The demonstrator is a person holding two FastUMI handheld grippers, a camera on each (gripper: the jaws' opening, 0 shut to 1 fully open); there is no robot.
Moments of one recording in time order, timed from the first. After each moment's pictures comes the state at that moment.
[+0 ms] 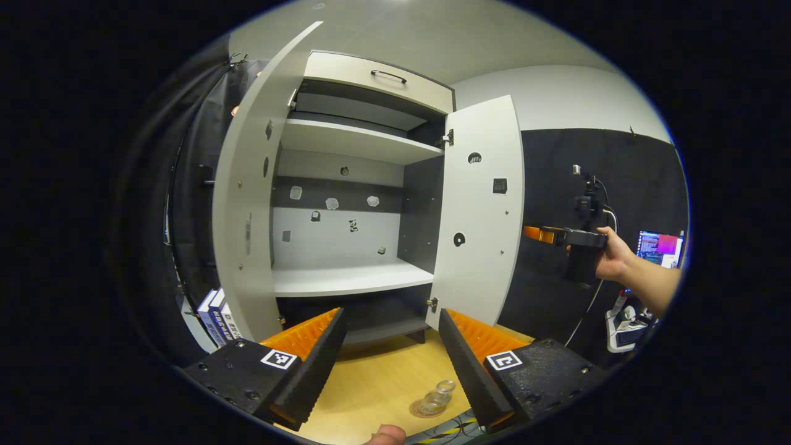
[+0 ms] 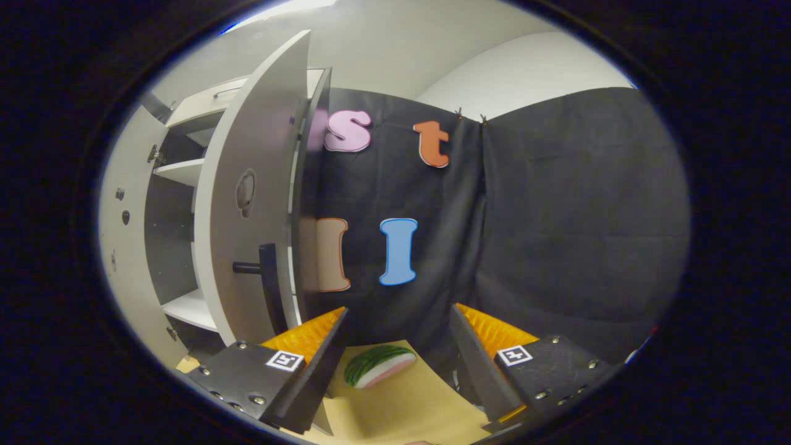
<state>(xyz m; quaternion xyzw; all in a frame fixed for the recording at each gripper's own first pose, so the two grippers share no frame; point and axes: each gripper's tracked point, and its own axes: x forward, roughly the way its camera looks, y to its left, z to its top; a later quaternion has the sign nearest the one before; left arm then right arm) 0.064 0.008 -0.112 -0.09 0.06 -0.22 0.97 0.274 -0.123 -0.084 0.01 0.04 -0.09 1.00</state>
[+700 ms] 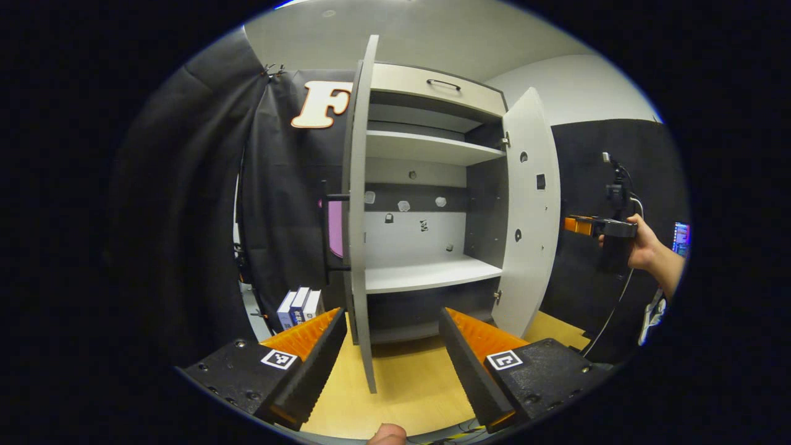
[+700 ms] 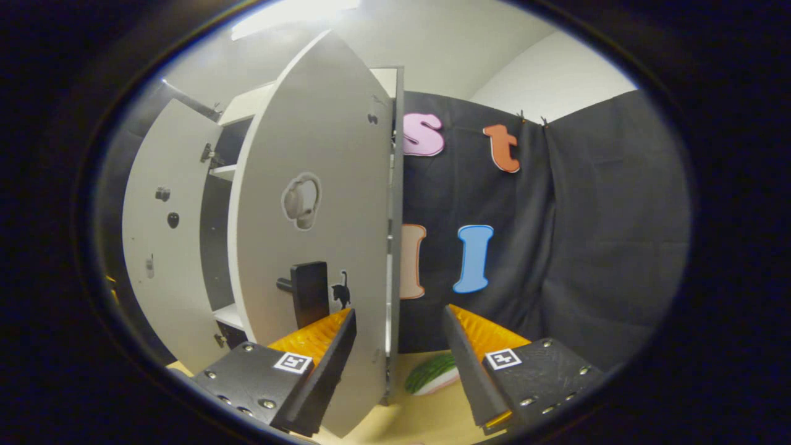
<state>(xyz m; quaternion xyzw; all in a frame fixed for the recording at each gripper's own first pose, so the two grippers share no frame) 0.050 0.121 -0.124 -0.08 0.08 -0.09 0.99 0.288 0.012 -0.072 0.02 0.02 0.03 1.00</state>
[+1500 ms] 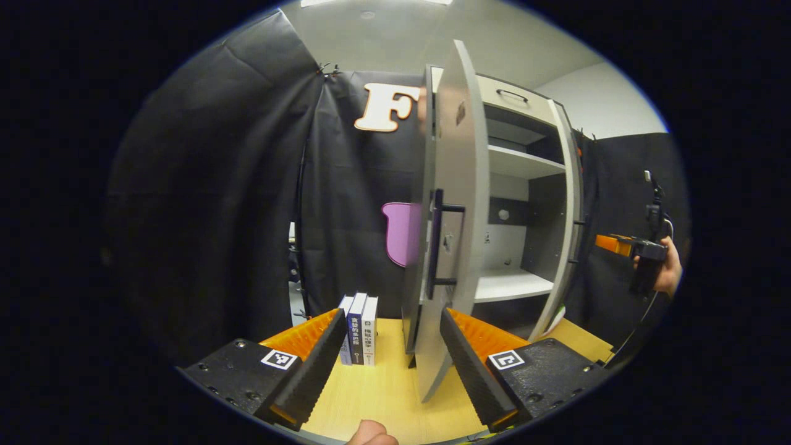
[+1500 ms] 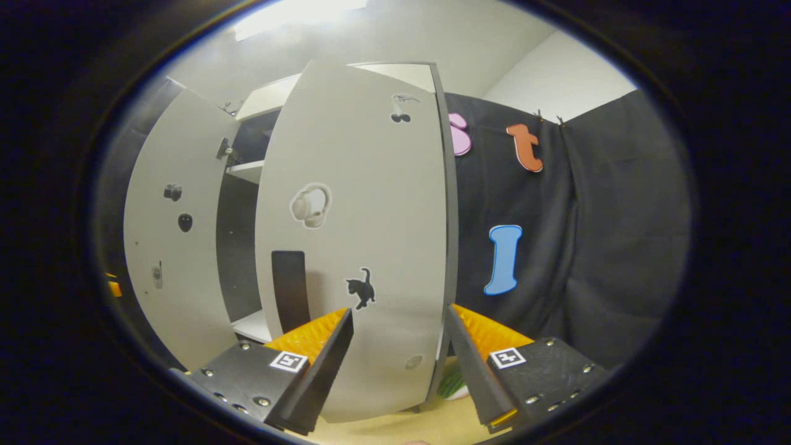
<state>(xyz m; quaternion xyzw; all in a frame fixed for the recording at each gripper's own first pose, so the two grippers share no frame) 0.087 0.228 -0.129 -0.10 0.07 0.01 0.99 0.298 0.082 -0.084 0.03 0.02 0.06 1.00</state>
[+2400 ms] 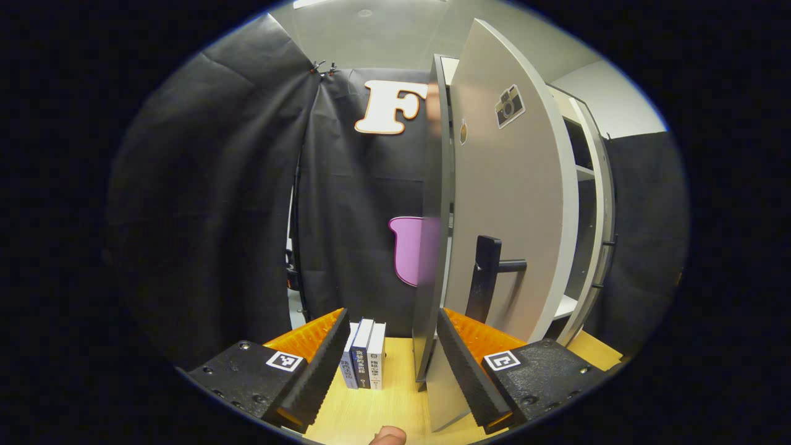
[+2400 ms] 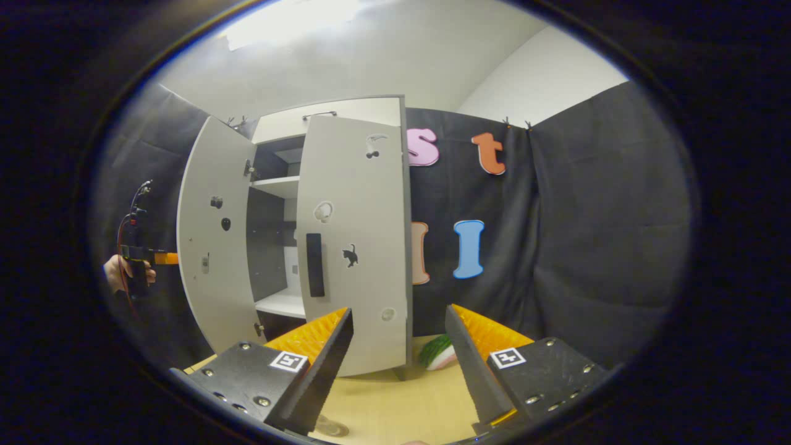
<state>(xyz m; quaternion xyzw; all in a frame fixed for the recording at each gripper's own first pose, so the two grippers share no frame) 0.176 0.239 -0.101 -0.10 0.06 0.05 0.99 0.093 -0.023 -0.091 0.04 0.03 0.02 1.00</state>
